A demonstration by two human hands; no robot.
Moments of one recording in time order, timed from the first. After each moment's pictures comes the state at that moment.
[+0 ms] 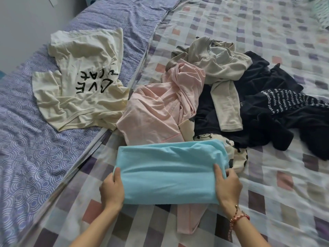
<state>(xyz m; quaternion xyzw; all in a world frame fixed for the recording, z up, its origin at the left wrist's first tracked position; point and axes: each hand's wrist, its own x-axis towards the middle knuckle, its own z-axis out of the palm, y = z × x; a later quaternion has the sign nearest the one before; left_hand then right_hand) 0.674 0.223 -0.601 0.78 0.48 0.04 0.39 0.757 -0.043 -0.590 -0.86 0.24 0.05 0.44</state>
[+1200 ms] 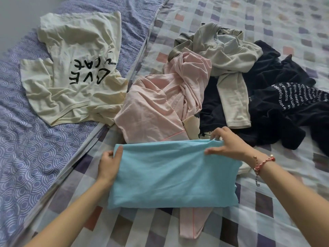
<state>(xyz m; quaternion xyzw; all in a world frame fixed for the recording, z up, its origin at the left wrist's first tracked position) 0.726 0.265 -0.612 0.72 0.45 0.01 0.53 0.884 -0.054 -0.568 -0.93 -0.16 0.25 0.21</state>
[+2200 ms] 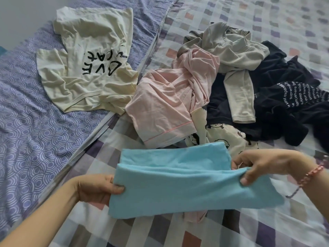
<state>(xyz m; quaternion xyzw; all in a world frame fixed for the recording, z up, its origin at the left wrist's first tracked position) 0.646 0.308 -0.571 0.44 0.18 -0.50 0.72 0.837 -0.082 -0.498 -0.68 -0.12 0.66 0.29</state>
